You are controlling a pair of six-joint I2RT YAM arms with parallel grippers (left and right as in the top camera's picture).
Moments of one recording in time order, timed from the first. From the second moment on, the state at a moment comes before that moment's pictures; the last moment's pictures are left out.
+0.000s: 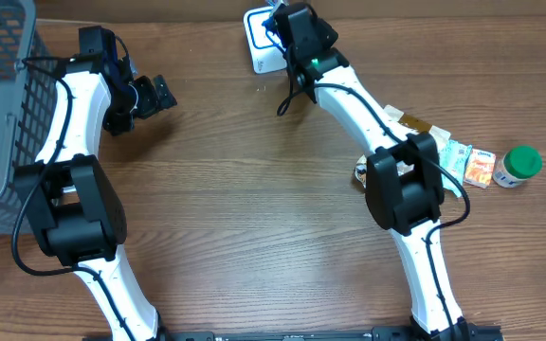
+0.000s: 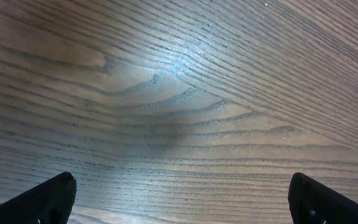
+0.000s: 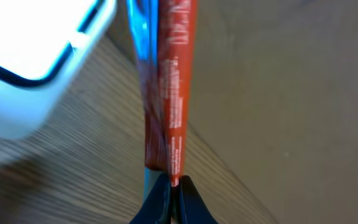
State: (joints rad) left arm 0.14 2.14 1.79 -0.96 0.21 -0.31; right arm 0.44 2.46 2.17 -0.41 0.59 -0.64
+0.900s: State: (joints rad) left arm 0.14 2.14 1.79 -0.96 0.21 -0.31; right arm 0.50 2.58 2.17 -0.30 0.75 -0.64
